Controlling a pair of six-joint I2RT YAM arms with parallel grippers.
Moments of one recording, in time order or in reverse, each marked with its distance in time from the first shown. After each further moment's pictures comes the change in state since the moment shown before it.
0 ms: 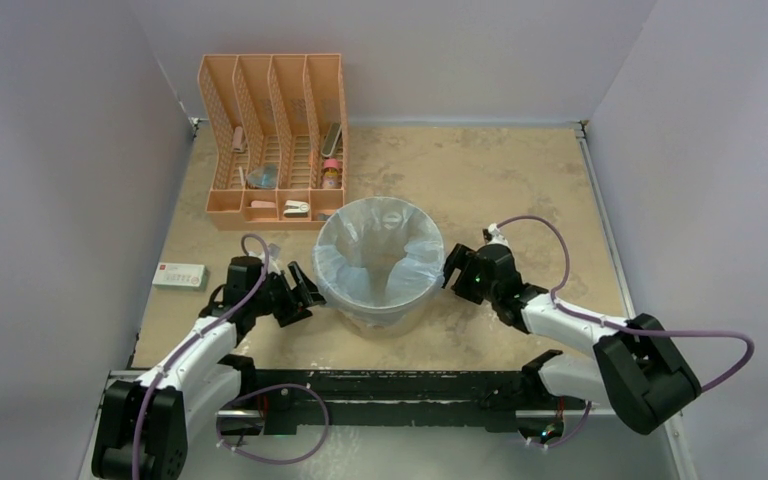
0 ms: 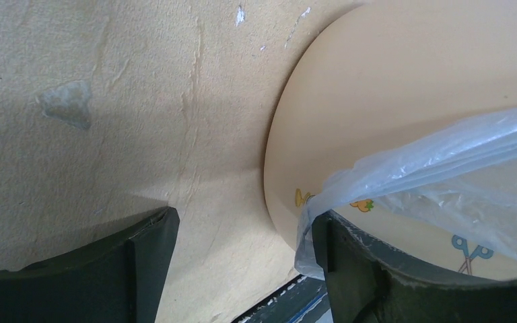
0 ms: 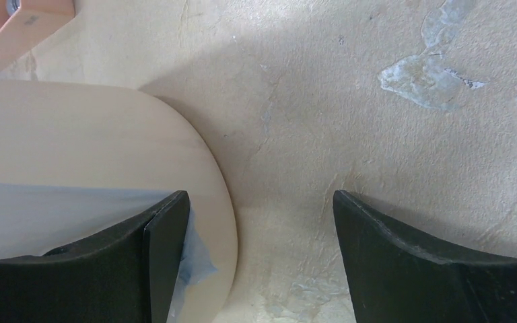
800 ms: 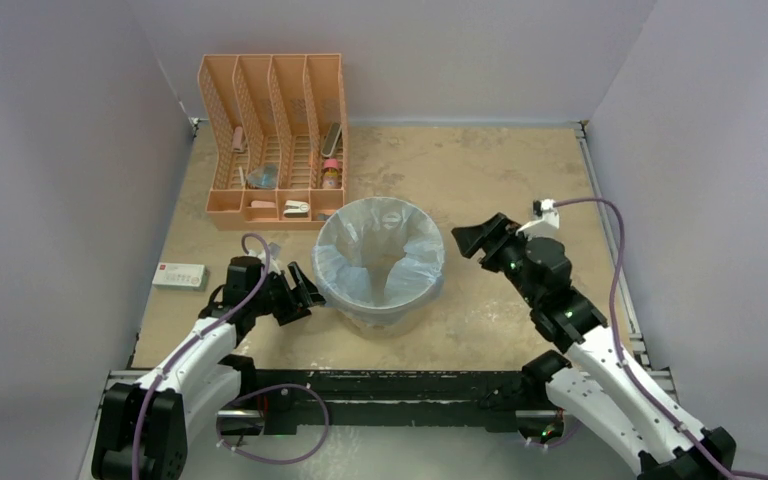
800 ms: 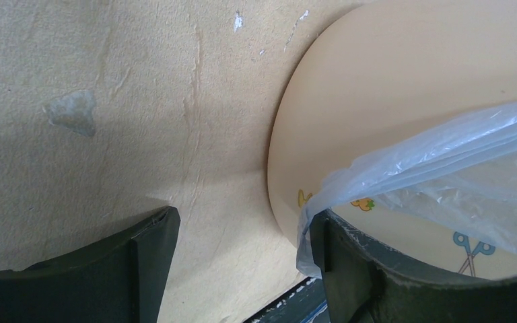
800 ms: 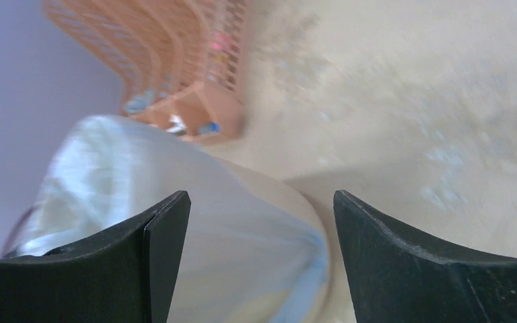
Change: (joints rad) left arm 0.000 -0.017 0.000 -0.002 -0.001 0.032; right arm 0.000 -0.521 0.169 -0.314 0.200 -0.036
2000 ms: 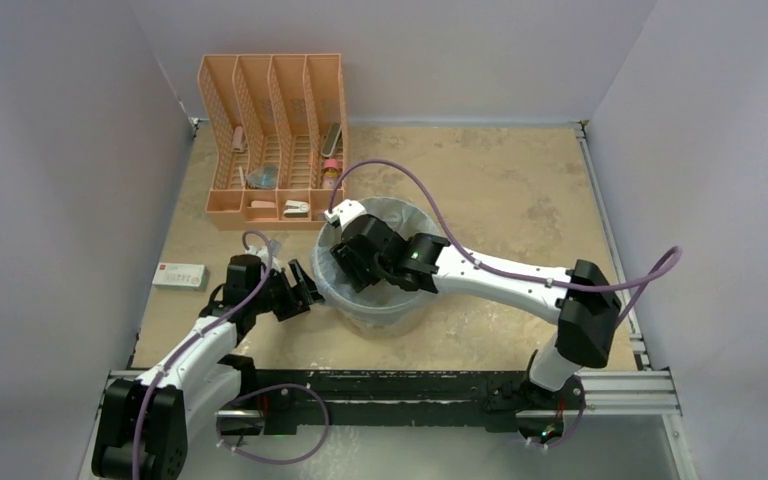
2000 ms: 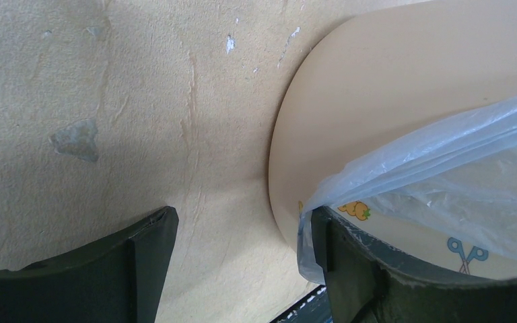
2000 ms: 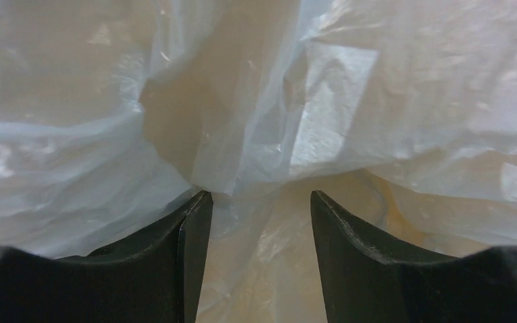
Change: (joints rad) left arm 0.000 0.015 0.000 0.051 -0.013 0.048; right arm 0.584 0.949 0.821 -0.362 0.119 -0.581
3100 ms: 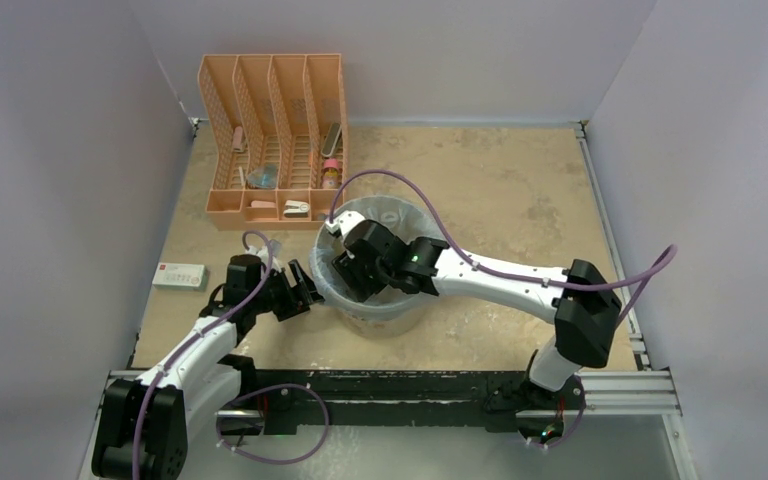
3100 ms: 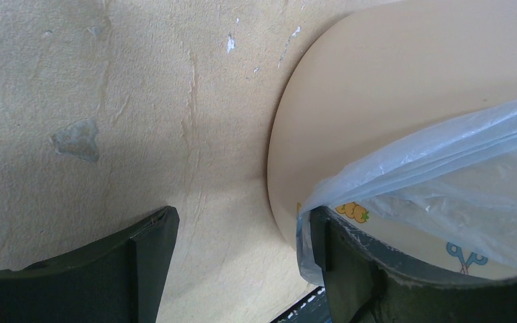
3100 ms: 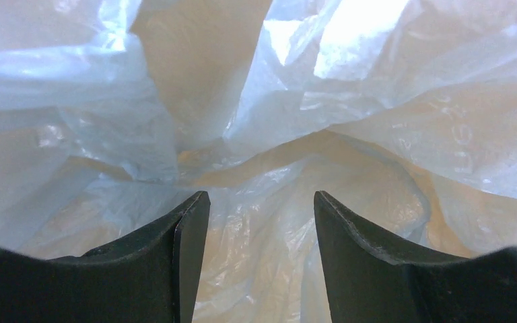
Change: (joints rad) left arm 0.000 0.000 0.000 0.000 0.000 0.002; right arm 0.000 0.022 -0.053 -0.001 -0.108 -0.002
